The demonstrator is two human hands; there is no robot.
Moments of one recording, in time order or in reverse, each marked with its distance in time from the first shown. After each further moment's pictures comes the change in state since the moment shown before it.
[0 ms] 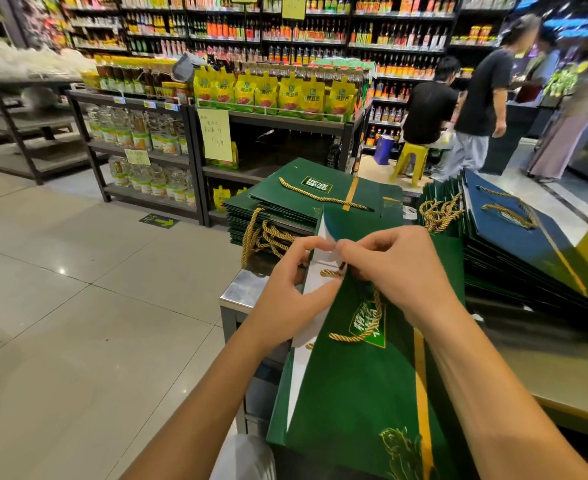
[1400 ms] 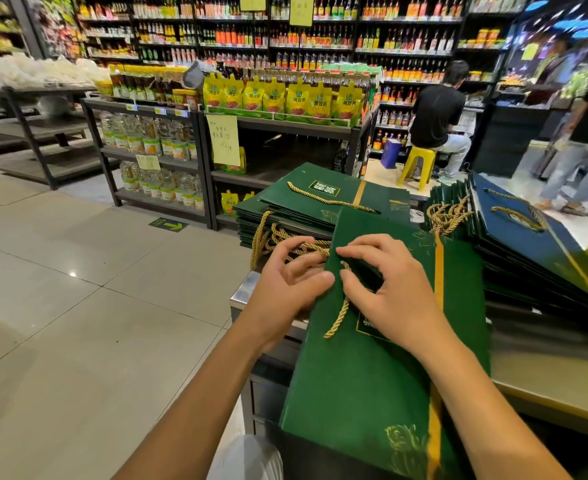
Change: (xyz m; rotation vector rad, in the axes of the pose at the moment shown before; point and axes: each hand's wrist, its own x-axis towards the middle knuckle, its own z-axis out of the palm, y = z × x) left_hand 0.001 0.000 -0.010 -0.447 0.125 -0.222; right_hand -0.009 0.039 0.013 -0.336 0.006 -0.400
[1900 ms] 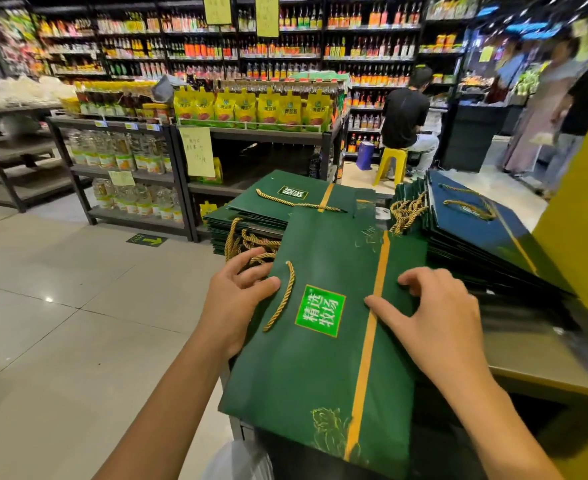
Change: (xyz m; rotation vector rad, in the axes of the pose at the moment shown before) left_hand -0.009 0.006 -0.010 0.090 0.205 -0.044; right_hand -0.062 0.028 -0.046 -0.395 0.111 0.428
